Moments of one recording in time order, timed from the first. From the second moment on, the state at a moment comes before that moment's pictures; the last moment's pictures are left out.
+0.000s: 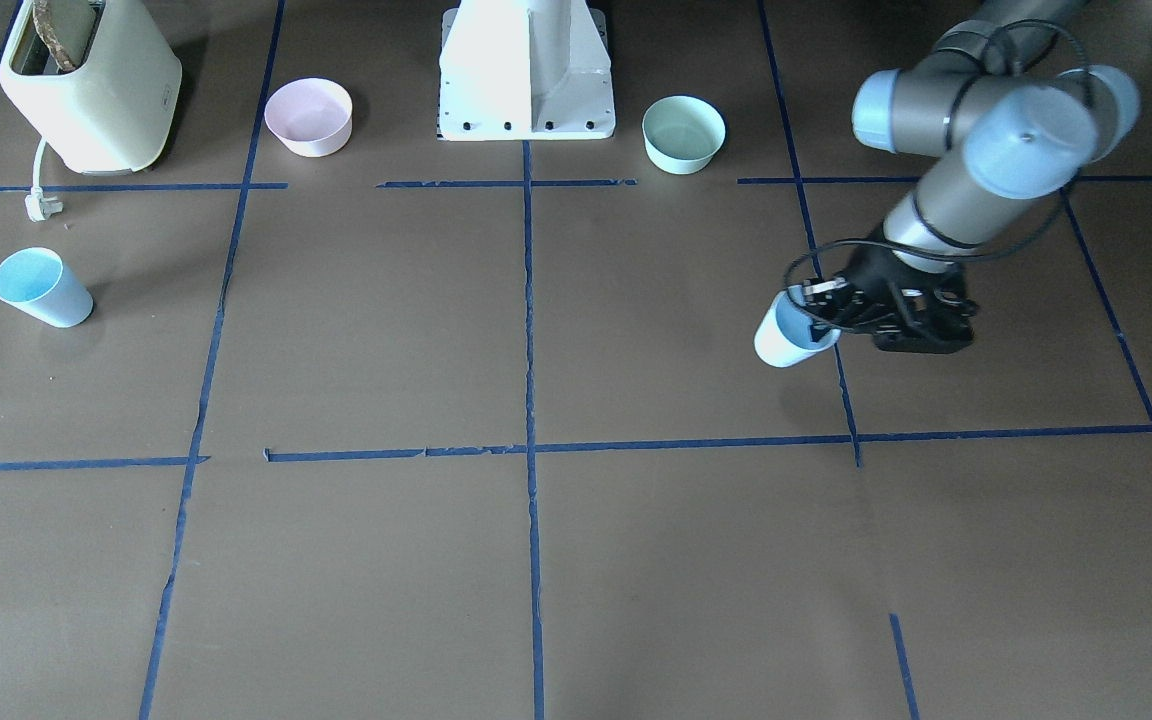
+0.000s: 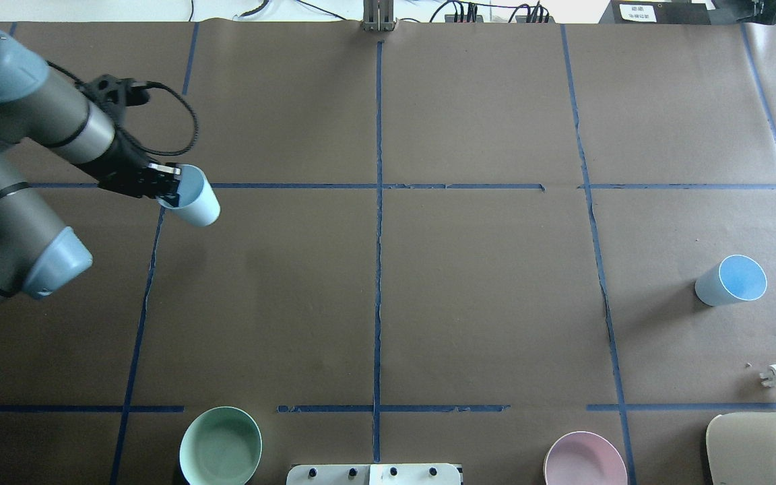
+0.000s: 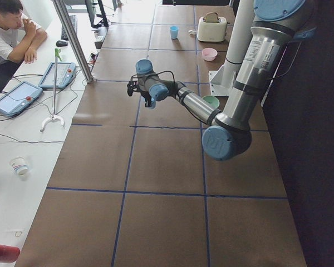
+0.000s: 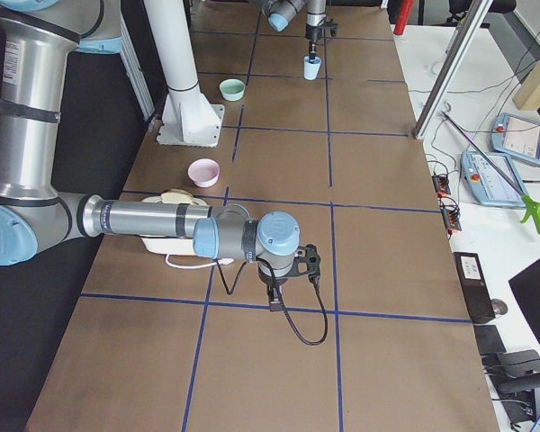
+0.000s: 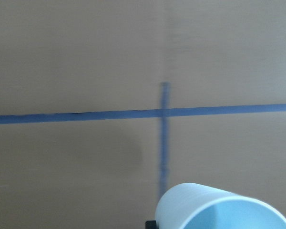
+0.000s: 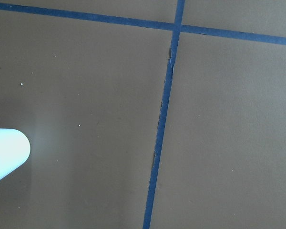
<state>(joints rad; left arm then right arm) -0.80 -2.03 -1.70 -1.79 -2.17 -1.09 1.54 -1.78 1.77 -1.57 2.39 -0.12</state>
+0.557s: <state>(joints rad) -0.56 -2.40 -1.45 -1.75 -1.93 -1.39 1.54 -1.78 1.77 -1.57 2.39 -0.12</state>
